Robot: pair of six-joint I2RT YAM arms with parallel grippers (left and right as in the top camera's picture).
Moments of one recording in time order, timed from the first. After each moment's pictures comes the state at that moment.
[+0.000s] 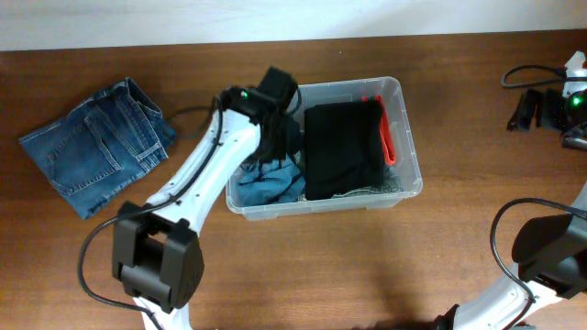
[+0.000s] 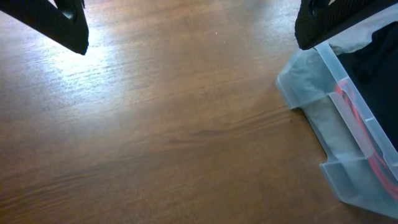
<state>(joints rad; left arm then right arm) -0.48 1.97 1.77 -1.21 -0.15 -0.45 -0.51 1.96 2.22 -1.69 -0.15 -0.16</state>
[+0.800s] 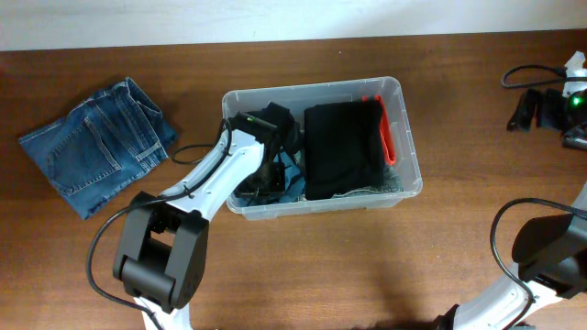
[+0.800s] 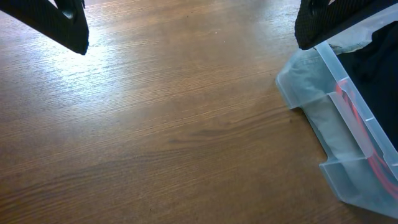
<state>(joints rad) -0.49 1.97 1.50 -1.14 -0.02 -0.45 -0.51 1.96 2.22 -1.69 -0.15 -0.16</state>
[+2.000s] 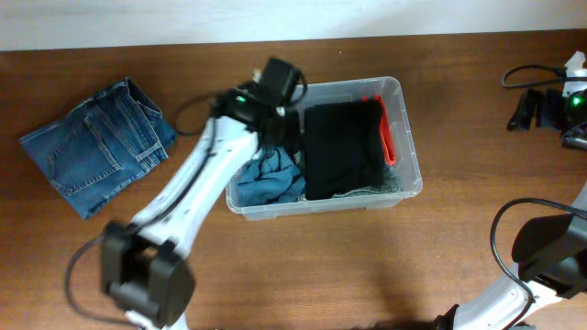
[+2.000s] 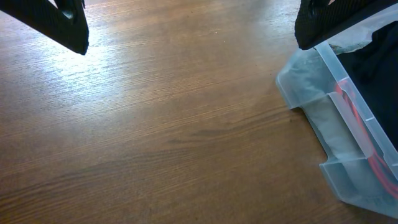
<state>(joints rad) -0.49 1.85 1.76 -0.98 -0.10 -0.45 -0.51 1.96 2.22 -1.69 -0.15 -0.16</state>
